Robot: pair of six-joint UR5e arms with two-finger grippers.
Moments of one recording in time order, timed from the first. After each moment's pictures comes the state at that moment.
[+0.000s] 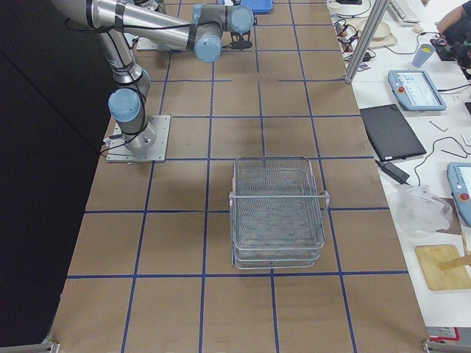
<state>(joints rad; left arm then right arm) -1.50 -1.45 -2.05 -1.21 0.46 0.01 1.57 -1.63 1.94 -1.83 -0.60 1.46</state>
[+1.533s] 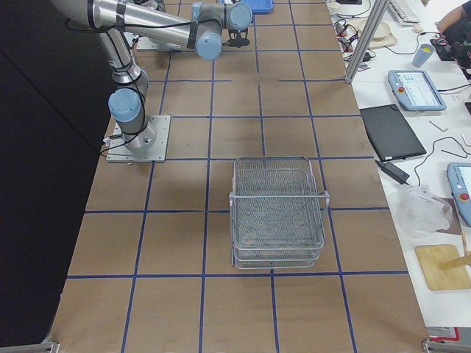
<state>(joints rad) -1.50 -1.44 -2.06 -1.20 0.46 0.01 1.61 -1.63 1.94 -1.83 -0.60 1.48</state>
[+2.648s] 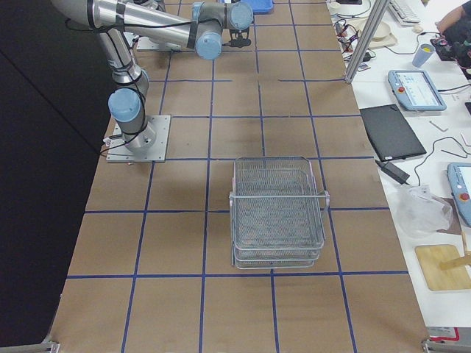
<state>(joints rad) -1.49 -1.44 -2.06 -1.19 0.46 -0.06 1.58 -1.63 1.93 -1.83 -0.65 1.44</state>
